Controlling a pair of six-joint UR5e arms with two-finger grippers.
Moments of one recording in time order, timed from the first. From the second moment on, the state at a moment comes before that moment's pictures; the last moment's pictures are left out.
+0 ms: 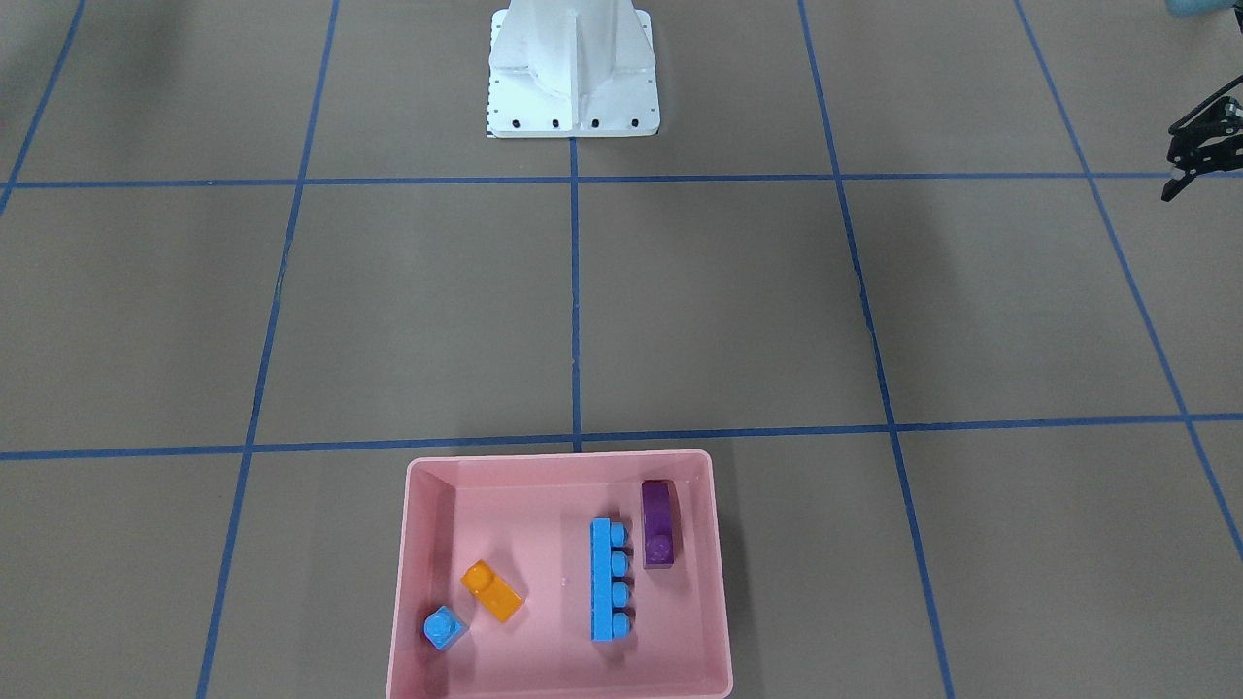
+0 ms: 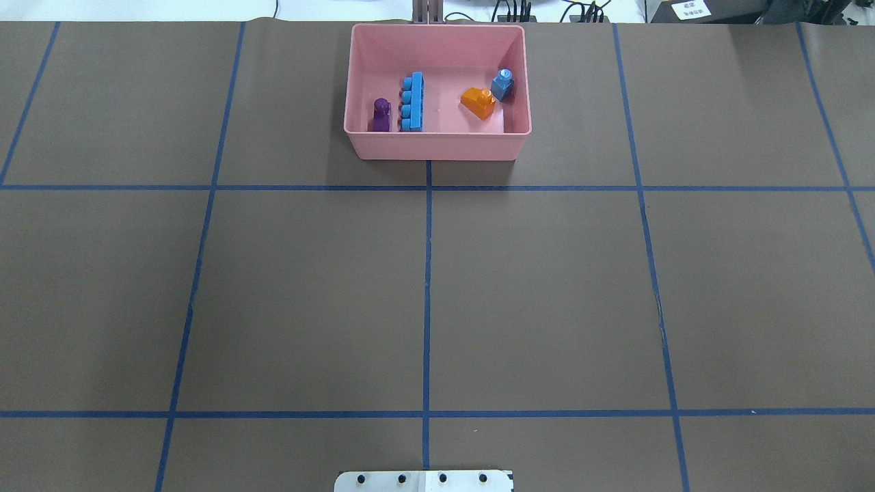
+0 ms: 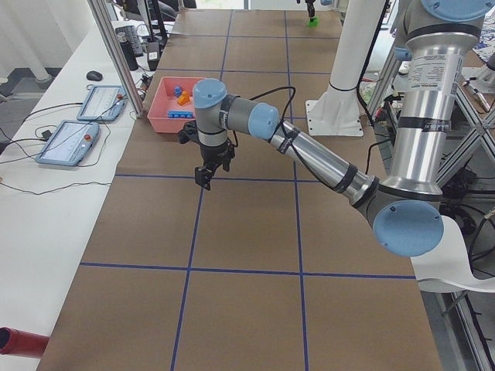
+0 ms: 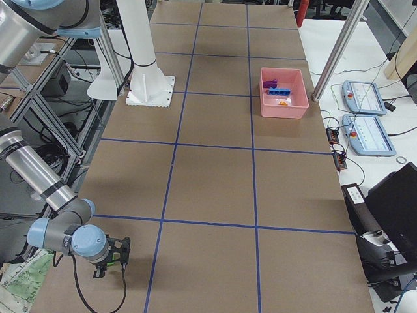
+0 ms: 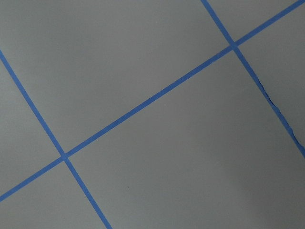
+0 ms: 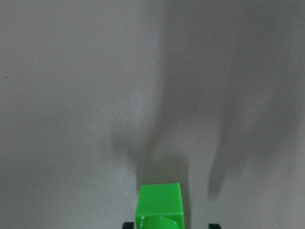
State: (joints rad) left arm -1.37 -1.67 -2.04 -1.25 -2.28 0.26; right arm 1.51 -2.31 1.44 -0.91 2.35 -0.22
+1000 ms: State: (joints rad) left arm -1.39 -1.63 -2.05 -1.25 -2.30 0.26; right arm 1.54 -2.31 1.49 -0.85 2.34 -0.29
